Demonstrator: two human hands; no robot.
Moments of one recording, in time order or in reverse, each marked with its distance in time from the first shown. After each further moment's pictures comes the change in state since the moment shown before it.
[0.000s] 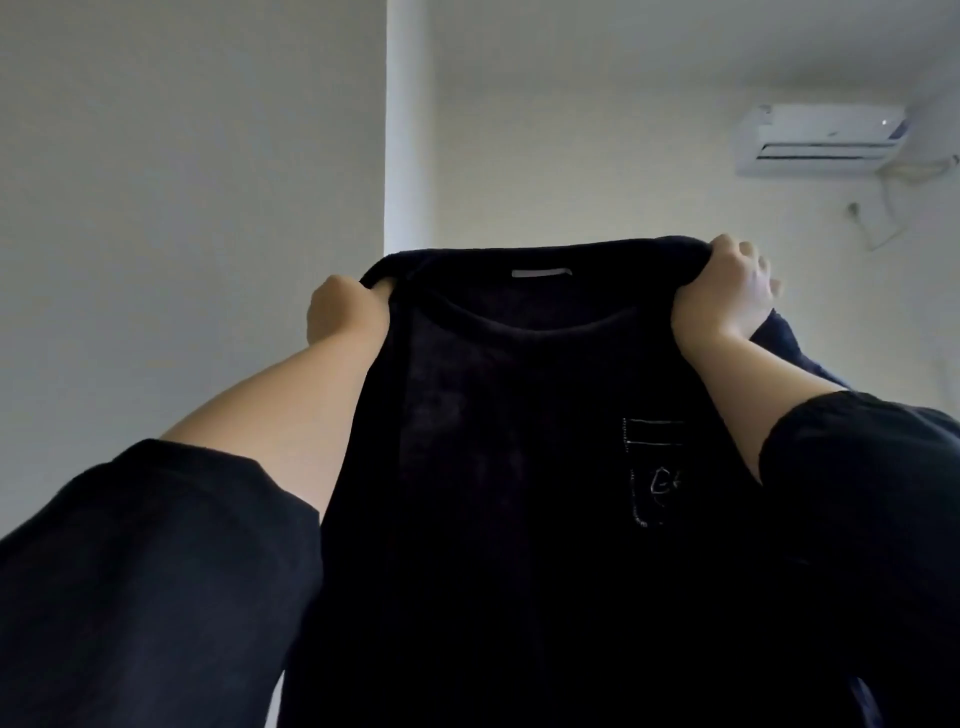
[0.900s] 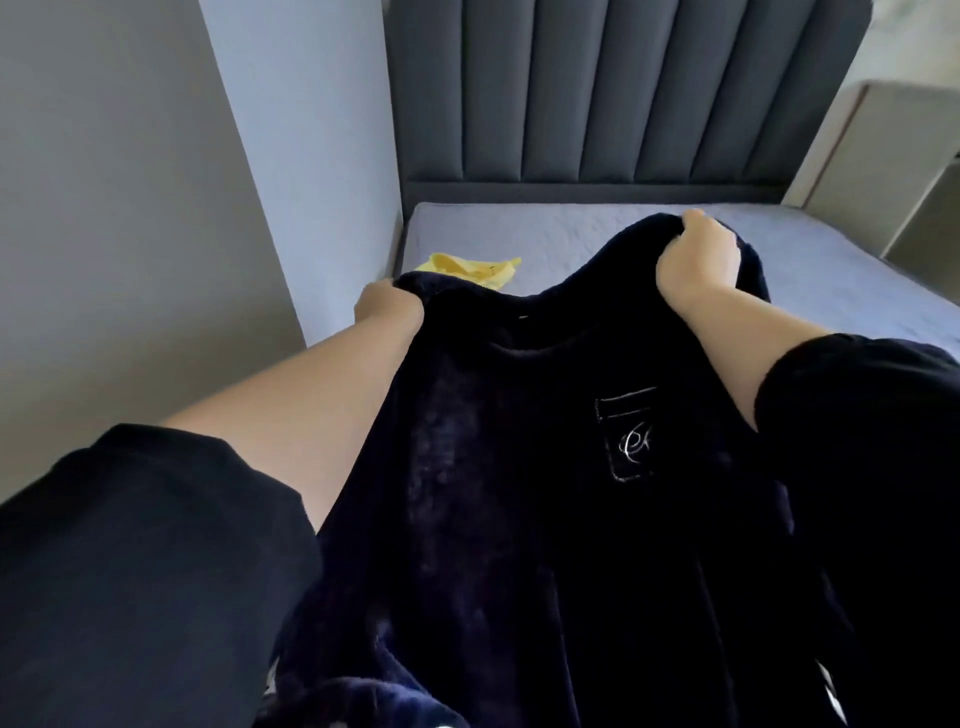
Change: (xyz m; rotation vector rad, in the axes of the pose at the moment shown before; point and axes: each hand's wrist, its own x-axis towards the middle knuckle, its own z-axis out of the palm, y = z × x) left_hand -0.182 -0.403 0.327 0.135 -0.633 -0.754; right_hand -0.312 0.254 0.315 -0.292 -0.829 0.202
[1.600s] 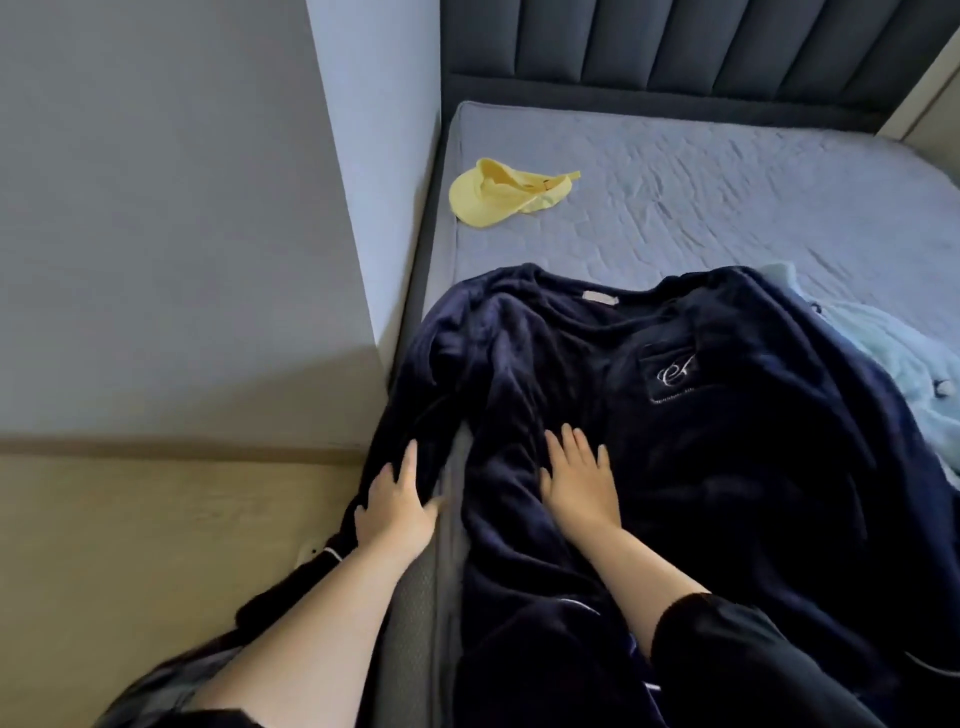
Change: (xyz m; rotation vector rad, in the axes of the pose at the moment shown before) left_hand -0.090 -0.299 -0.011 0.846 -0.357 -0.012; right_hand -0.288 0.078 0.199 -0.394 -0.737 -0.339
